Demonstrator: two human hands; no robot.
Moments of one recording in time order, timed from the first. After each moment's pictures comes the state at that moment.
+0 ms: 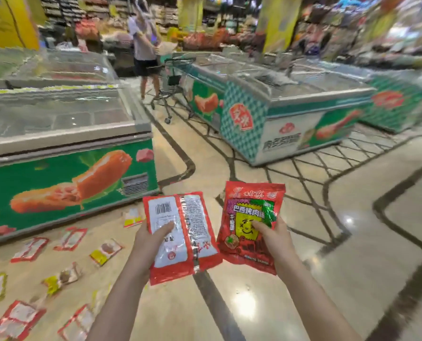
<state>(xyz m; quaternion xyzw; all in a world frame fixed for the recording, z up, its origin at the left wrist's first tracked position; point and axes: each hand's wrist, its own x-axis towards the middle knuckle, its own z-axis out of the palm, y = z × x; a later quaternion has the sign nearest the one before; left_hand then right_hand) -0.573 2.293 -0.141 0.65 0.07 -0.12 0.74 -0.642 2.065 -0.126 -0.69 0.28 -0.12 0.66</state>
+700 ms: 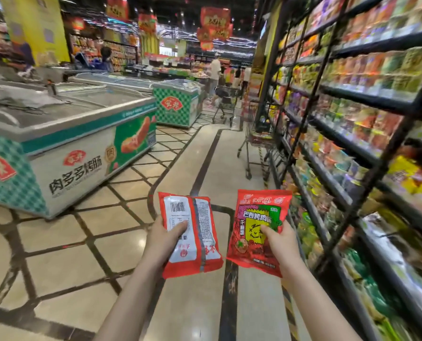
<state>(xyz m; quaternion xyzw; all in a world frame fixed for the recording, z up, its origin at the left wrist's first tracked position) -0.678 1.622 -0.100 0.61 -0.29 -0.38 0.63 -0.893 1.530 -0.092 -0.55 0.55 -0.43 0.46</state>
